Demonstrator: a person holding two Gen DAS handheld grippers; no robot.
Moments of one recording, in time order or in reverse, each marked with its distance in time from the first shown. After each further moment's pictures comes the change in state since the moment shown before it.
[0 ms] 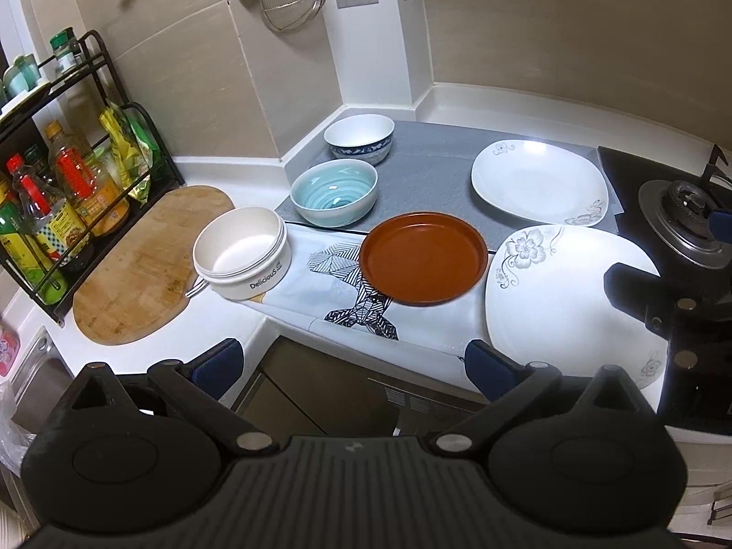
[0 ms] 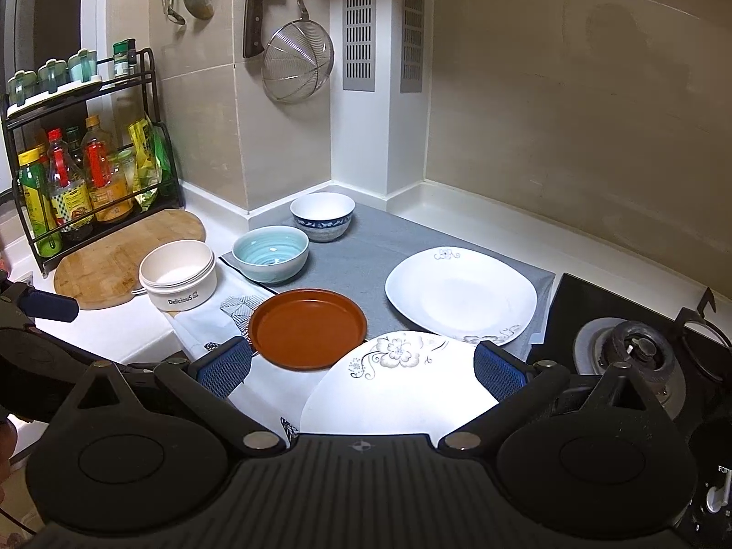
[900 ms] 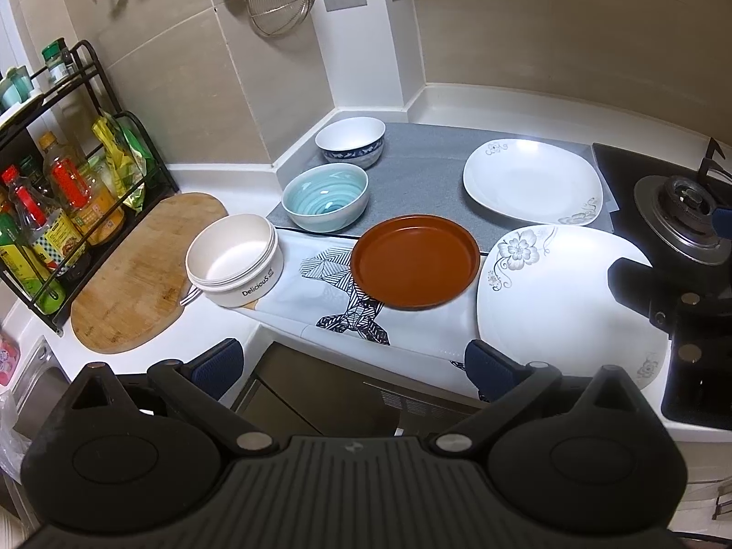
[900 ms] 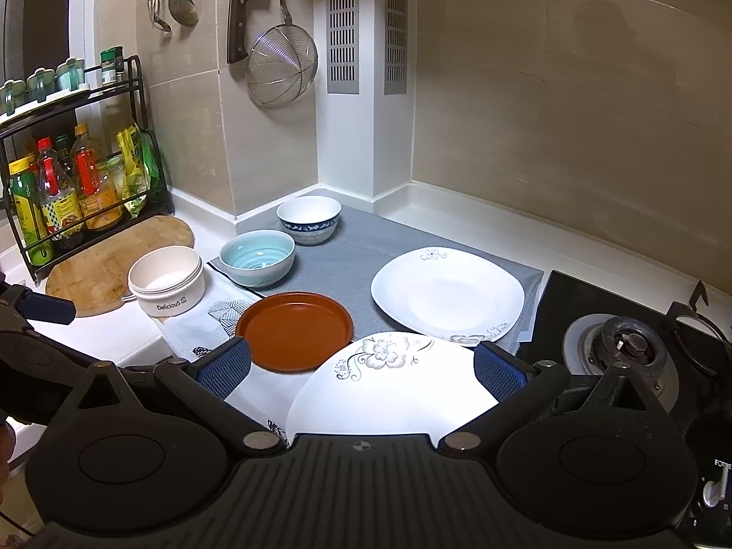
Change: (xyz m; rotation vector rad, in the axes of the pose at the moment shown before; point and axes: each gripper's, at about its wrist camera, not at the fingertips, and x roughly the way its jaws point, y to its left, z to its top) left arm 0.002 -0.009 0.003 0.020 -0.004 0.002; right arm -0.002 -0.008 -0.001 0.021 -0.007 -0.019
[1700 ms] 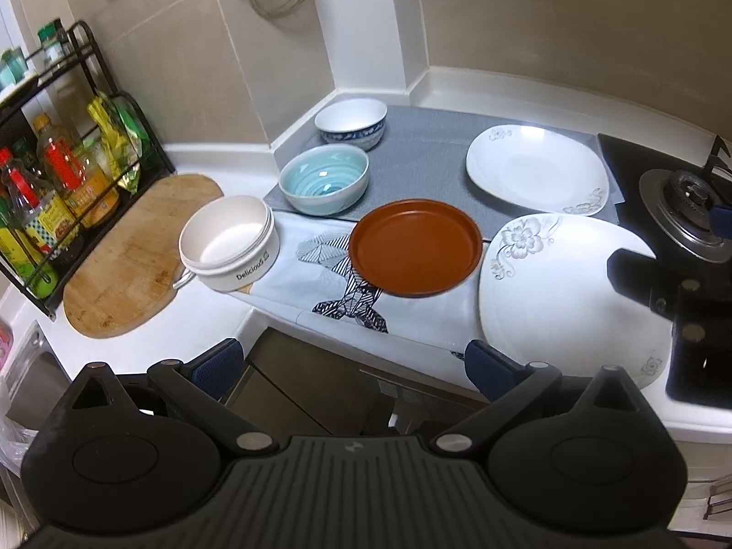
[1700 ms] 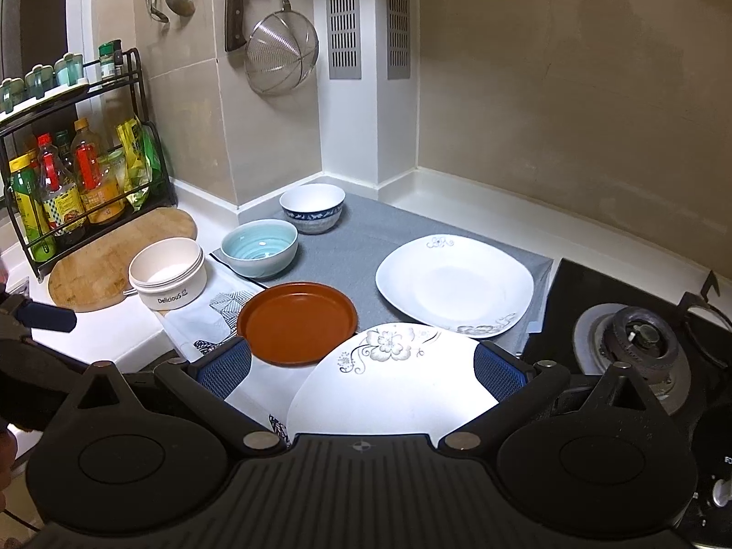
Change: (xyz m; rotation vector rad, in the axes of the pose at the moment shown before) left arm 0.017 0.006 0.002 -0.024 0.056 -0.014; right arm 0.018 -0.005 0.004 0.013 0.044 0.027
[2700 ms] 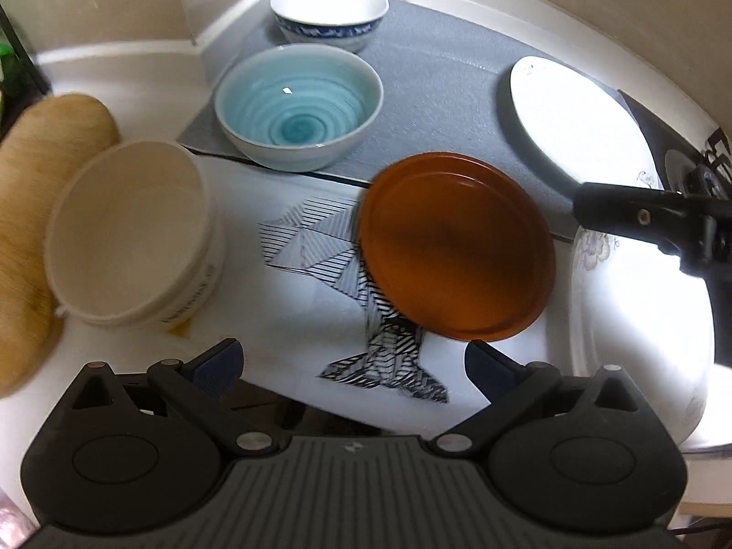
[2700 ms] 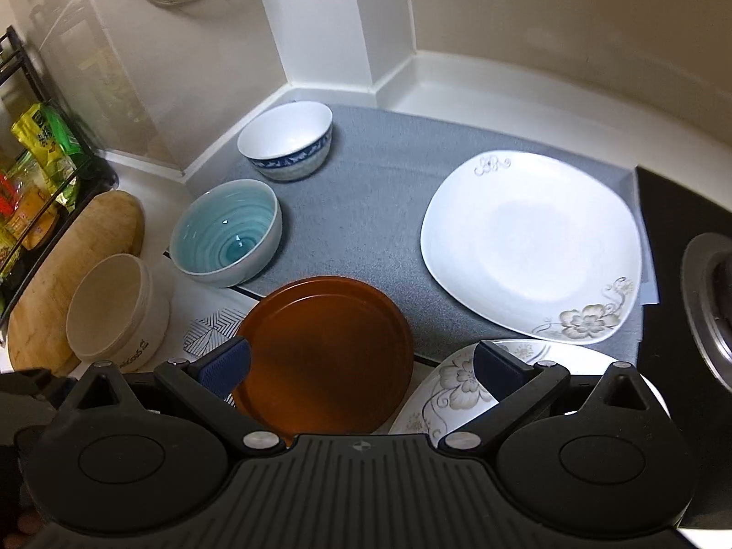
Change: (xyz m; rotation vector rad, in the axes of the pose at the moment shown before) left arm 0.188 0.070 0.075 0.009 0.321 -0.313; right arm 0.191 0.022 0.070 0.230 0.330 -0.012
